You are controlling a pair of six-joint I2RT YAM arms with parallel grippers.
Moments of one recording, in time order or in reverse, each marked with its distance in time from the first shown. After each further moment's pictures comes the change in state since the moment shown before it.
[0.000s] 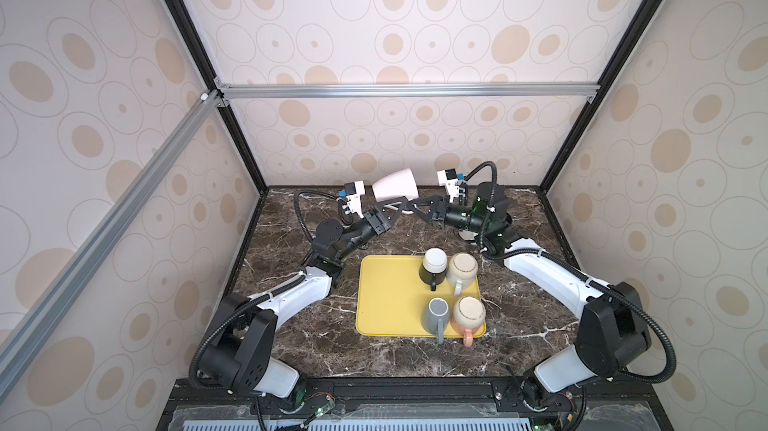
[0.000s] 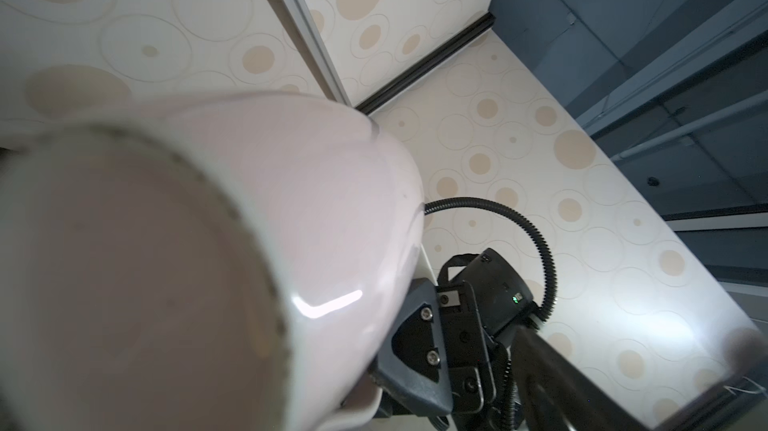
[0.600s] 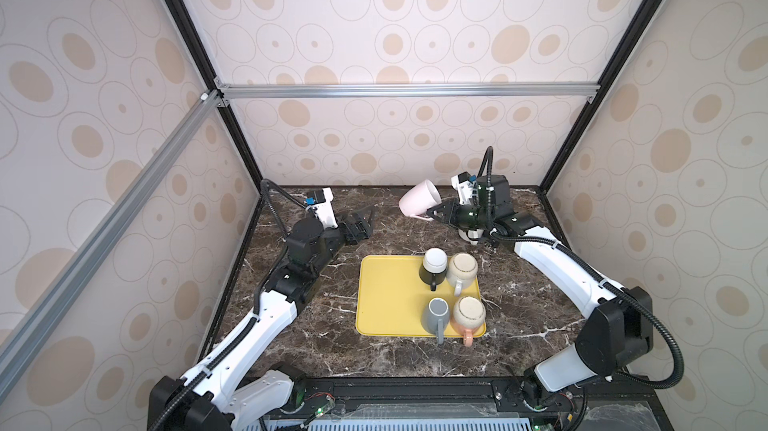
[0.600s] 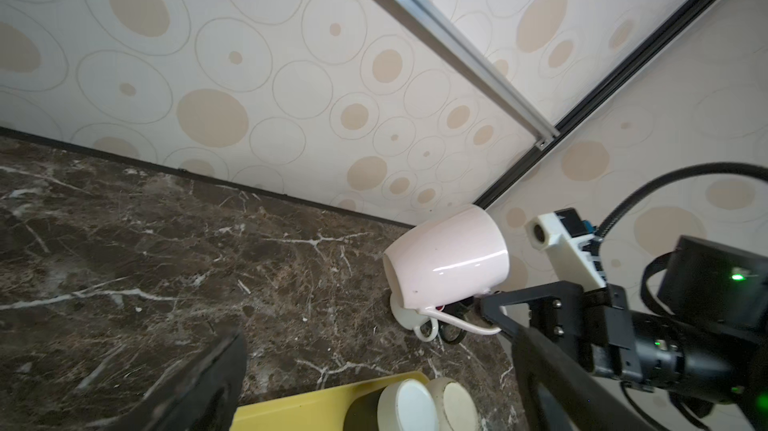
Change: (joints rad) left arm 0.035 -0.303 0.043 -0.751 -0.407 0.518; right arm -0.071 -0.001 0.167 -0.641 0.281 -0.391
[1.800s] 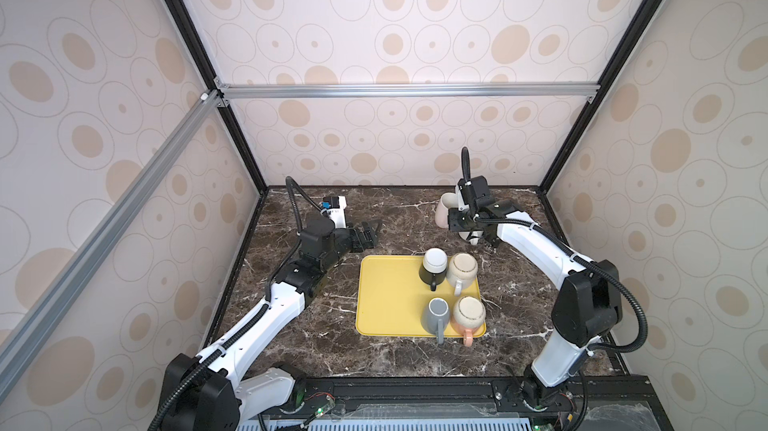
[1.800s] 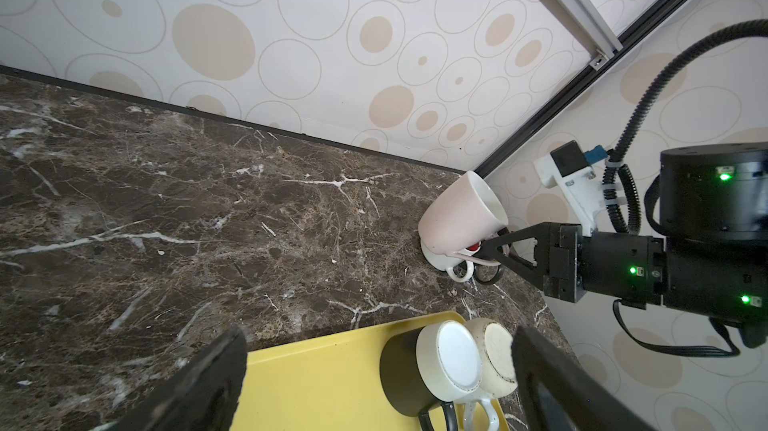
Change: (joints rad) left arm 0.000 0.038 -0.033 -0.051 0.045 0.067; right arm 0.000 0.207 0.145 -0.276 0.571 -0.357
